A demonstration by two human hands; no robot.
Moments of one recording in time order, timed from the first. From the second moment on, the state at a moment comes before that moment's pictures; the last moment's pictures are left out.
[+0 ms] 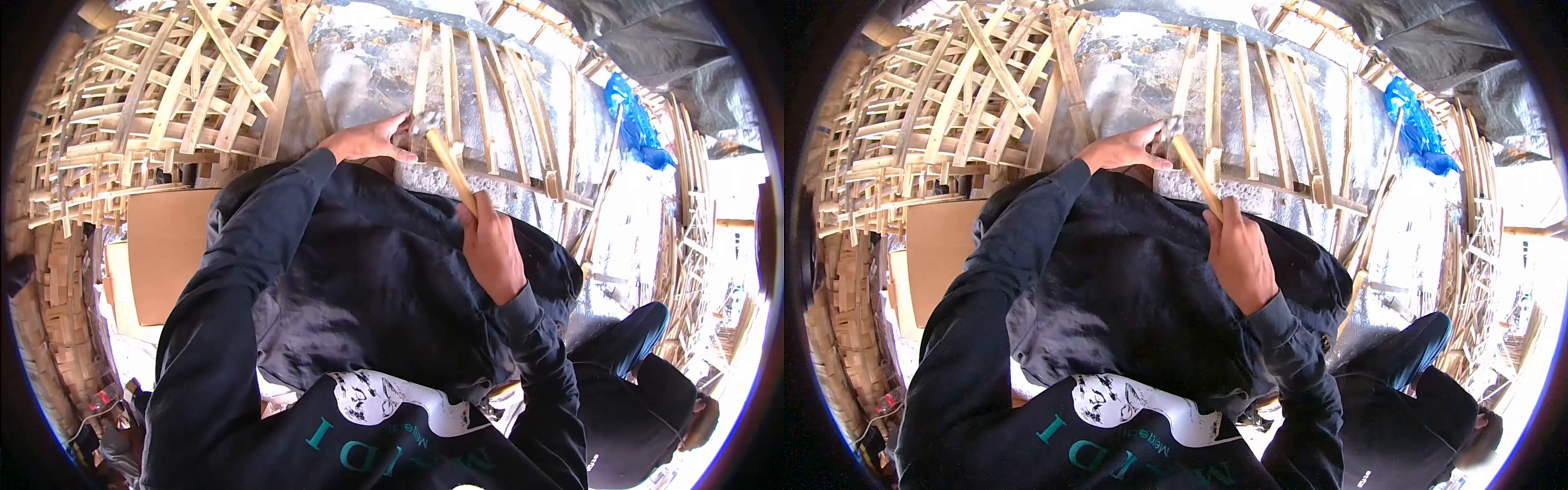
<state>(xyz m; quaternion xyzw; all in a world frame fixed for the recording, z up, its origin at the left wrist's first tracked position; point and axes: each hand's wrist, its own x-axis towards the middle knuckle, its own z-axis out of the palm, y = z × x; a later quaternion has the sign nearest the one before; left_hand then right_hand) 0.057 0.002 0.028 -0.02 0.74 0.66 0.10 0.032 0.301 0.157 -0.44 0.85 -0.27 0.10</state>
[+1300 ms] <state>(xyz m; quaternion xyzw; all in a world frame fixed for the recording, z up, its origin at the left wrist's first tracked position) 0.060 0.004 0.042 -0.08 0.76 0.63 0.13 0.011 0.302 0.154 -0.45 0.86 -0.22 0.07</state>
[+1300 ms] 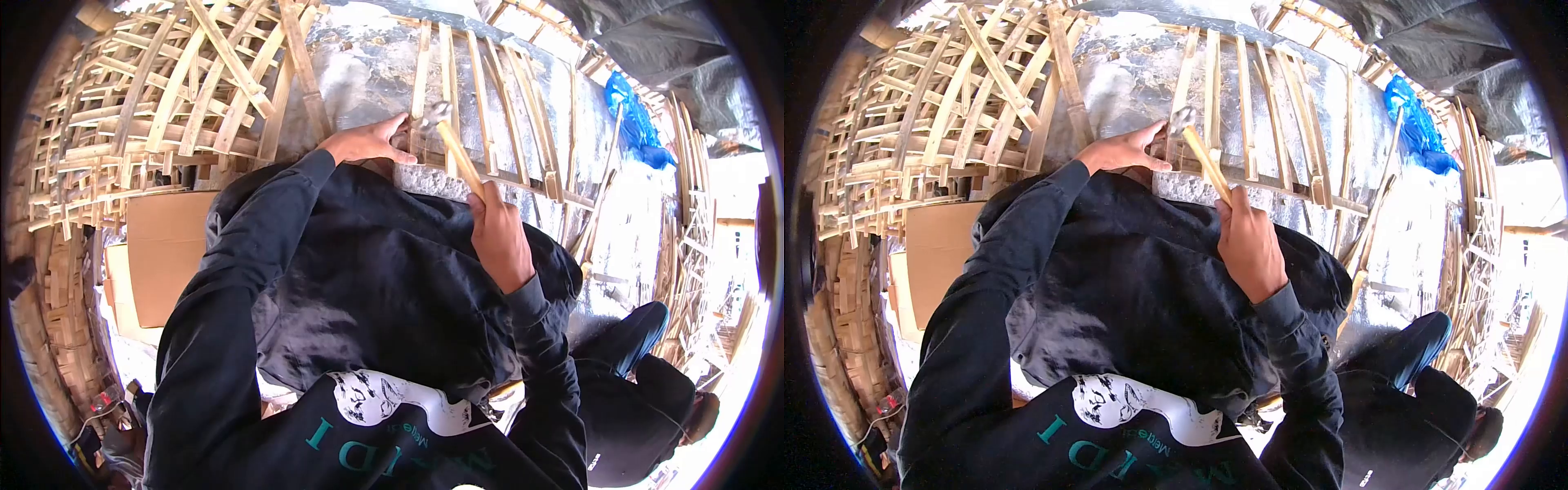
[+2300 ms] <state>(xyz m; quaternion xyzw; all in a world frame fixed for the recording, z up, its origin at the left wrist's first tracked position) 0.059 0.003 0.038 -0.07 0.76 0.63 0.14 -0.003 0.295 0.165 -0.45 0.86 -0.23 0.05</state>
